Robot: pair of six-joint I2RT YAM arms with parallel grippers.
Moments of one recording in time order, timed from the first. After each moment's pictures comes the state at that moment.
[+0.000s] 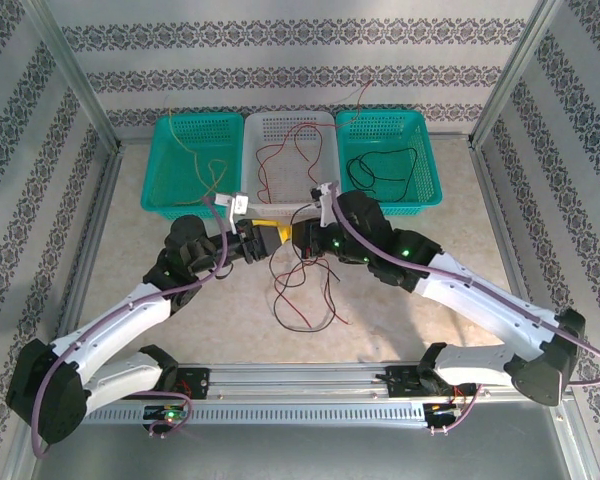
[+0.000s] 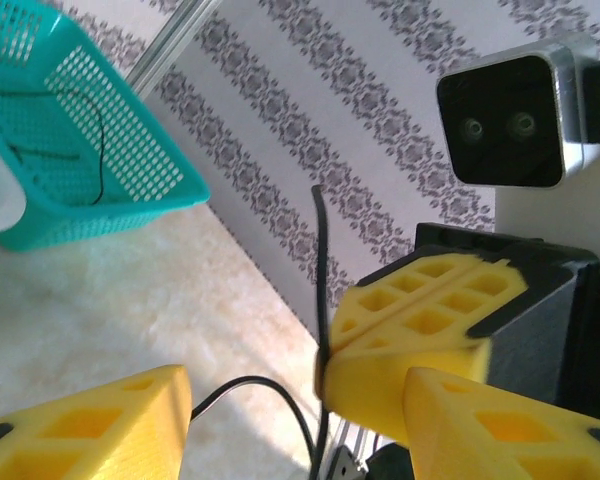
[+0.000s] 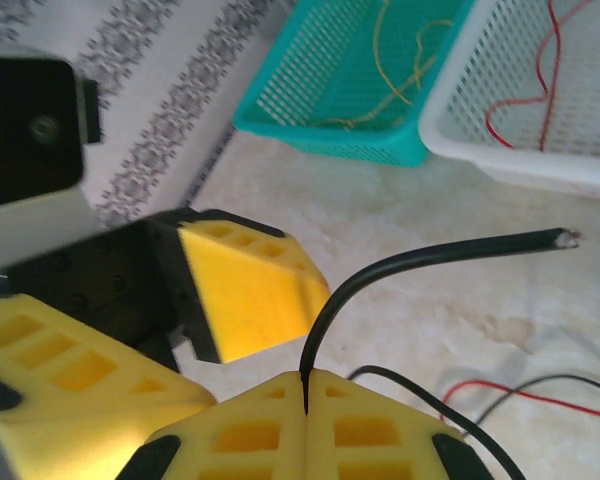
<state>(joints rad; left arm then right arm) -0.53 1.04 0.64 0.40 0.57 -0.76 0.88 1.20 1.18 -0.44 -0.09 0.63</state>
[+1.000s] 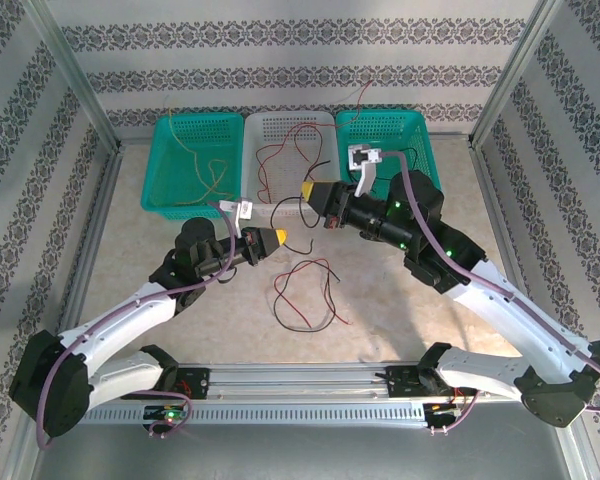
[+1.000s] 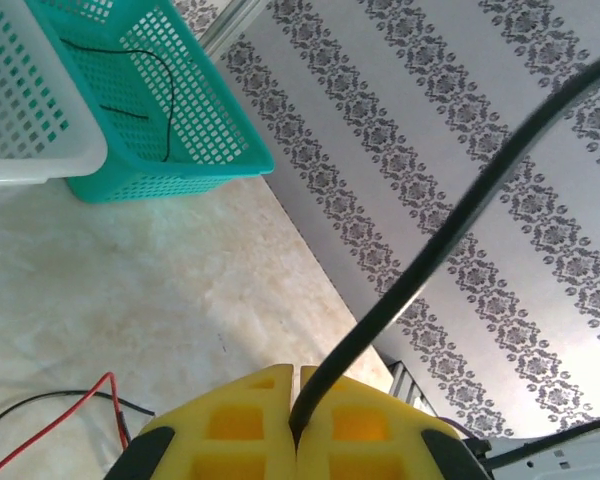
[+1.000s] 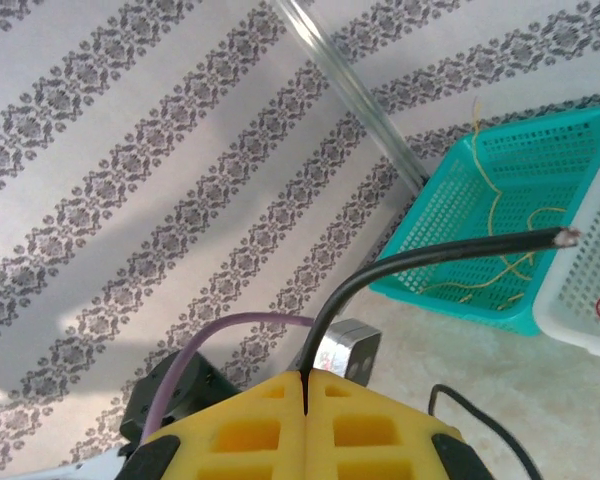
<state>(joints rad) -0.54 1.08 0.61 0.32 0.48 -0.75 0.74 1.08 1.25 -0.25 -0.21 0.70</state>
